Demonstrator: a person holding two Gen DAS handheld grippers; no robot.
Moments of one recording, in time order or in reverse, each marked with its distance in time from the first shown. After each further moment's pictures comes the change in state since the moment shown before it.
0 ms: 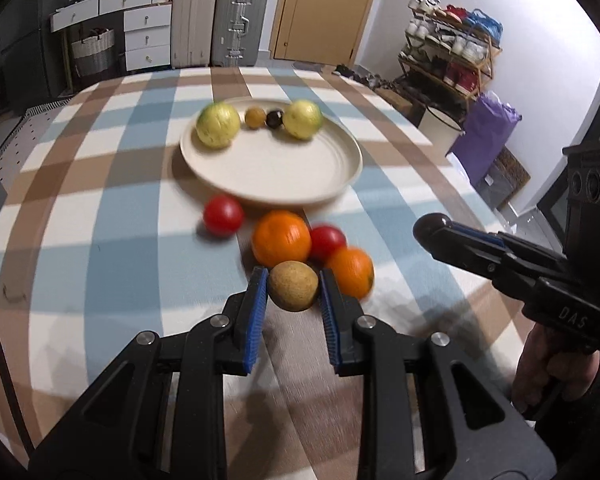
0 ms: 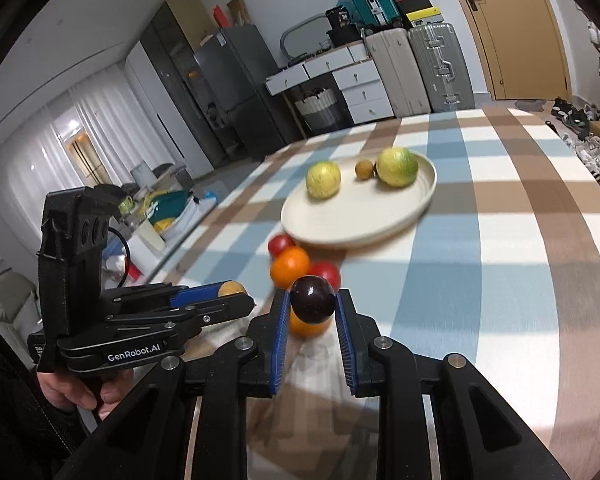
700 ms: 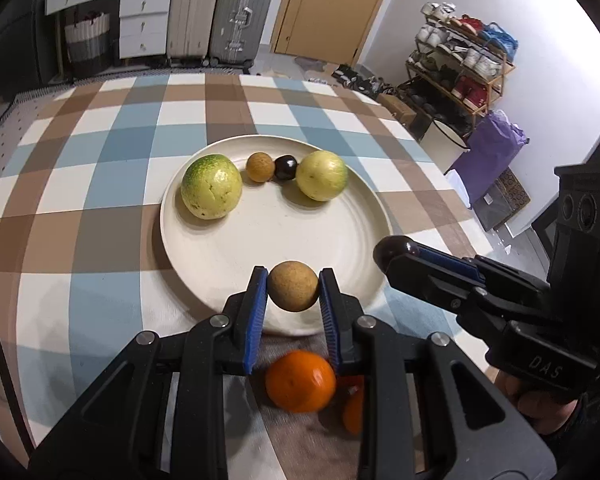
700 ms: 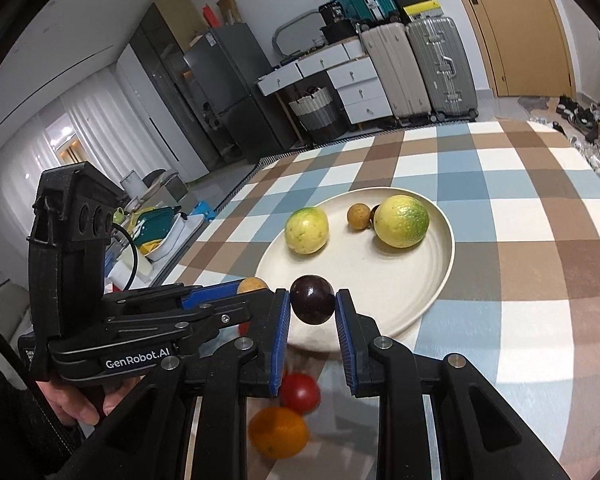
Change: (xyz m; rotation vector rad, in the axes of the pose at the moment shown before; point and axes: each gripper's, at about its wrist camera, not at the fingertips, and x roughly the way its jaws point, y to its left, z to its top) left arm 0.072 0.026 0.098 -0.068 0.046 -0.036; right arm 0.065 -0.022 0.075 0.027 0.025 -0.001
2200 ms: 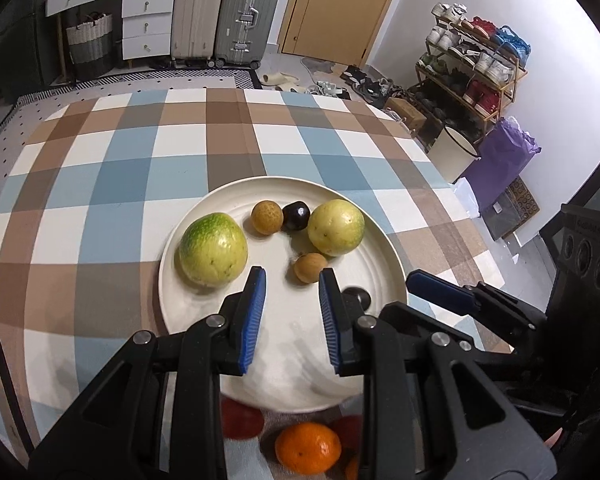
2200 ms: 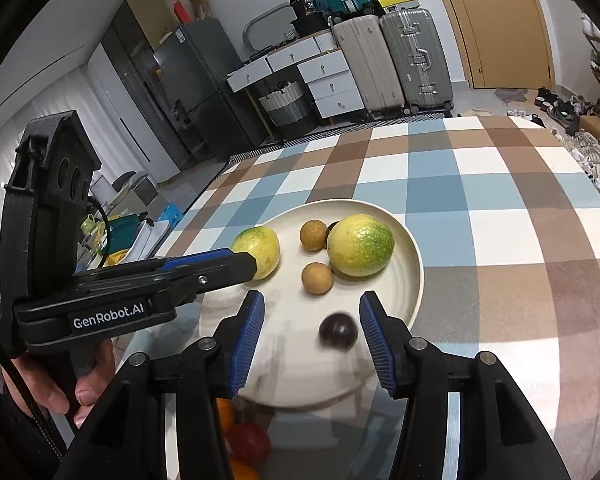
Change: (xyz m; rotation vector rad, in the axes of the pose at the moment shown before) left arm 0.020 0.000 0.048 0.000 -0.005 0.032; right arm 0.025 -0.022 0.025 0.027 0.018 -0.104
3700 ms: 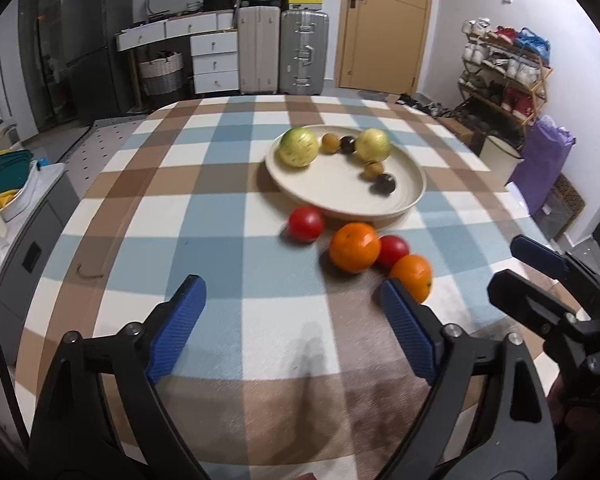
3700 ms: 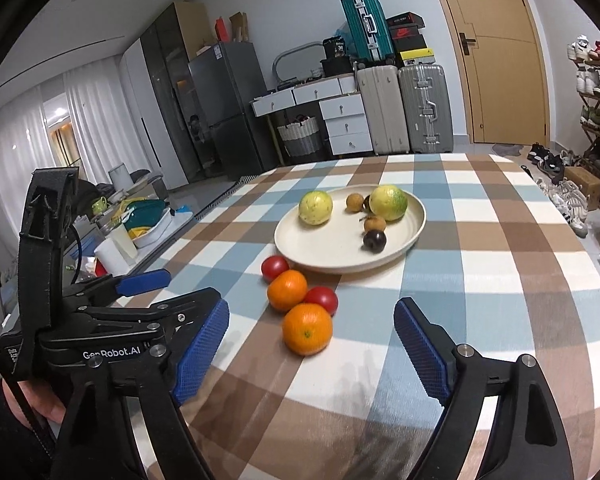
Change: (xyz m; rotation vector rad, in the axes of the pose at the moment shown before) left arm -0.124 -0.010 -0.180 0.003 -0.159 0.269; right arm -0.101 0.068 -0.118 -0.136 -0.154 -0.044
